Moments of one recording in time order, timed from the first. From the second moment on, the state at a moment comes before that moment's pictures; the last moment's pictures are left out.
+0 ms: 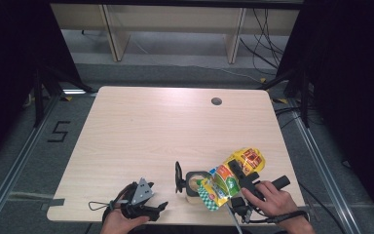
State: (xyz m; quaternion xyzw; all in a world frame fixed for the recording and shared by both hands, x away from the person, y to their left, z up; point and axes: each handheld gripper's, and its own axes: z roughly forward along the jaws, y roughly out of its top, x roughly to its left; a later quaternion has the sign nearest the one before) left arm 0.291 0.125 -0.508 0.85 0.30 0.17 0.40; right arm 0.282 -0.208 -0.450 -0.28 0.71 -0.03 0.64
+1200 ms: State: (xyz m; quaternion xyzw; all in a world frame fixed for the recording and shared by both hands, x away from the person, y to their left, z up) left arm 0.291 0.124 -0.508 0.85 0.30 0.17 0.40; right arm 0.277 -0.206 -0.452 -0.27 0.72 -0.03 0.64
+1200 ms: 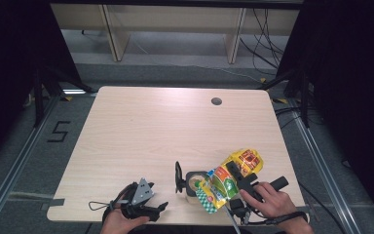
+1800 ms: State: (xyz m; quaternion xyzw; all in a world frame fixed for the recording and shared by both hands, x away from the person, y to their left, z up) left arm 0.291 0.123 -0.509 0.85 0.30 0.17 0.40; right arm 0.281 -0.207 -0.449 -0.28 0.71 -0.04 0.64
